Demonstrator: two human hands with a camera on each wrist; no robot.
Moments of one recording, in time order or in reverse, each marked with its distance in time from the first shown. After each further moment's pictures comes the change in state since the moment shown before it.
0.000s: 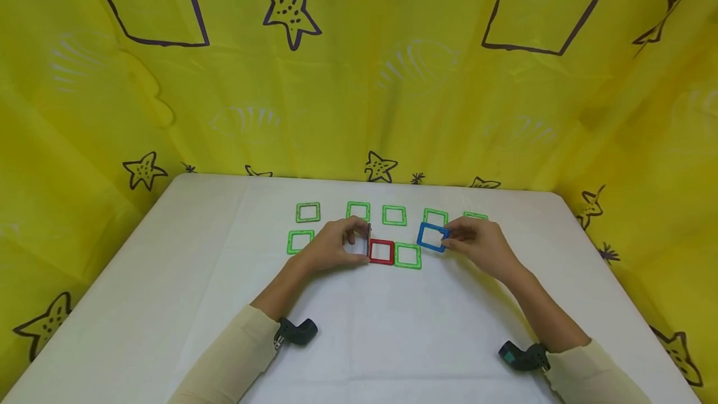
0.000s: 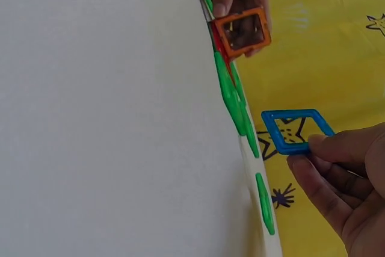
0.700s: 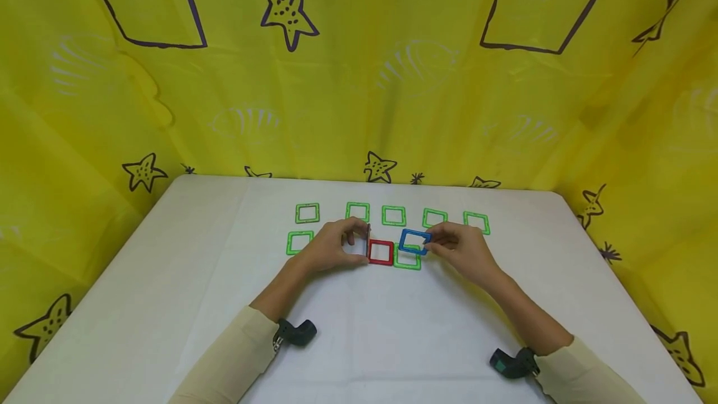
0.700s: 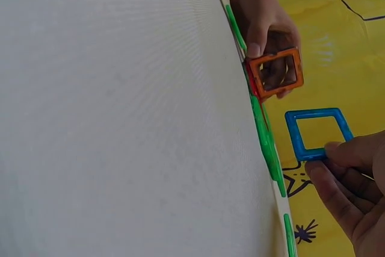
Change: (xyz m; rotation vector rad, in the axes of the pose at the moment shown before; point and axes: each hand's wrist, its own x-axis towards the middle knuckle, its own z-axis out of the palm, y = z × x) left_hand 0.001 0.001 0.001 0.001 -0.006 -0.033; right_hand -0.001 -0.014 0.030 0.082 0.027 -0.042
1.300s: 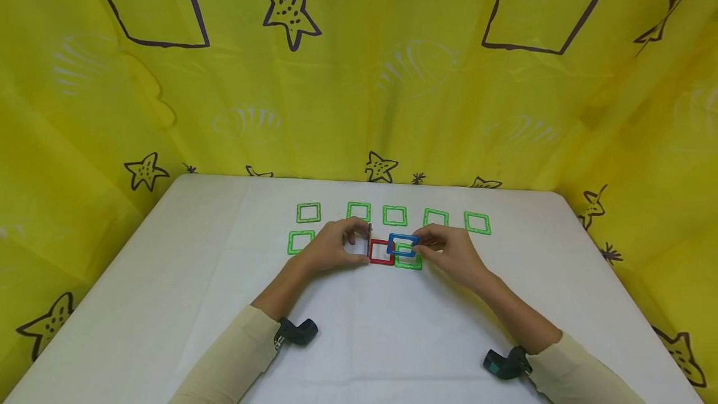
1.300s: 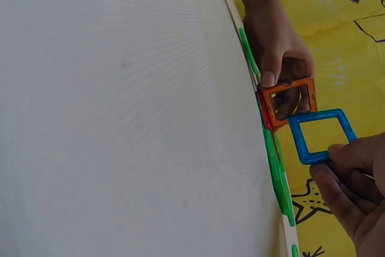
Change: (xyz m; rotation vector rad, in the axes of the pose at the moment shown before) left_hand 0.001 -0.003 0.001 0.010 0.003 -0.001; right_hand 0.004 -0.013 0.018 -0.020 -0.002 -0.082
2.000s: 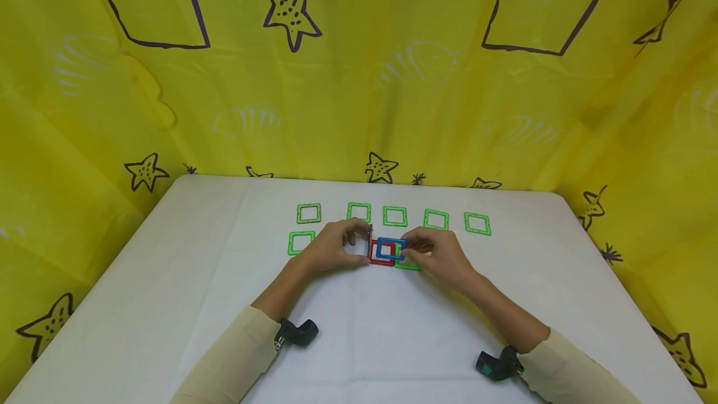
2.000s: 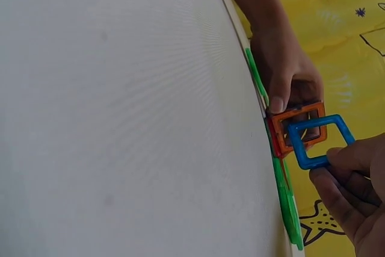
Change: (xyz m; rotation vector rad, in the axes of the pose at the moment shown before) left_hand 0.000 0.000 -0.001 -0.003 -0.005 0.005; right_hand 0.004 -0.009 0.017 0.023 -0.045 -0.017
